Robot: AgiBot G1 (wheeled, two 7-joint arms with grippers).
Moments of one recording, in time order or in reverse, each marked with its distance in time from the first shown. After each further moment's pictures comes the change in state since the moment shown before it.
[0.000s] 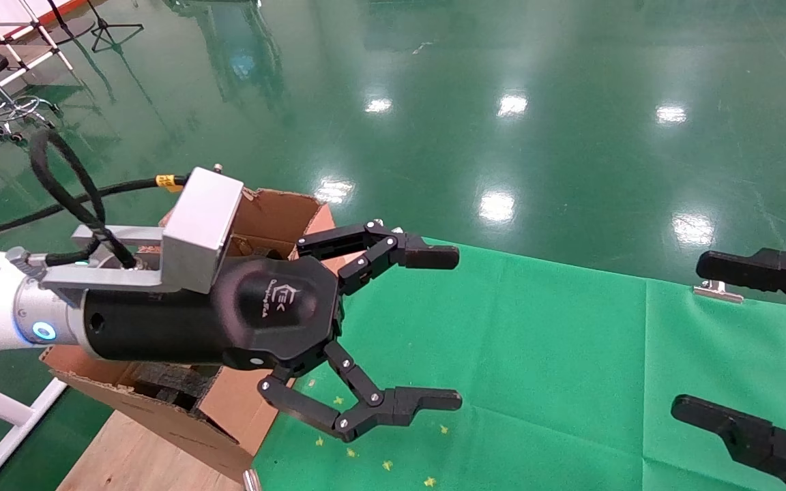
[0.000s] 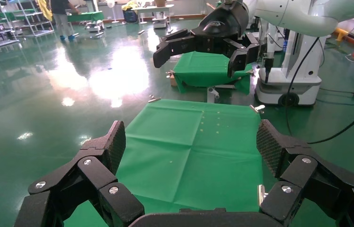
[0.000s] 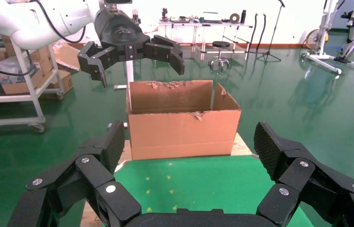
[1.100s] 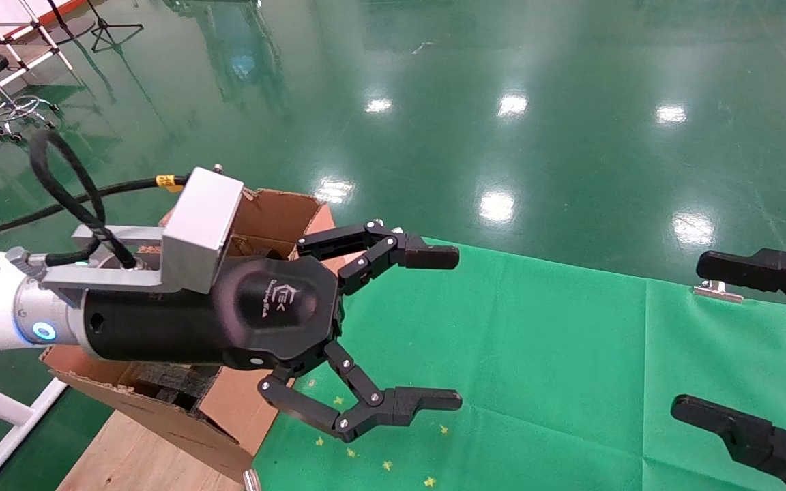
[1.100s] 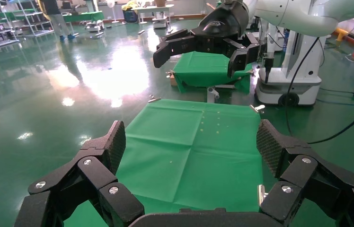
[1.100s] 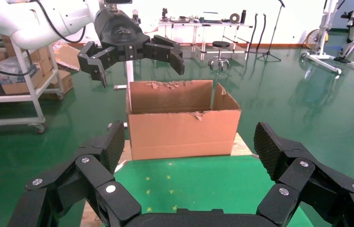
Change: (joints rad) left arm 0.000 0.000 0.000 0.000 0.000 0.000 0.000; right arm 0.000 0.000 0.000 0.000 0.000 0.000 0.000
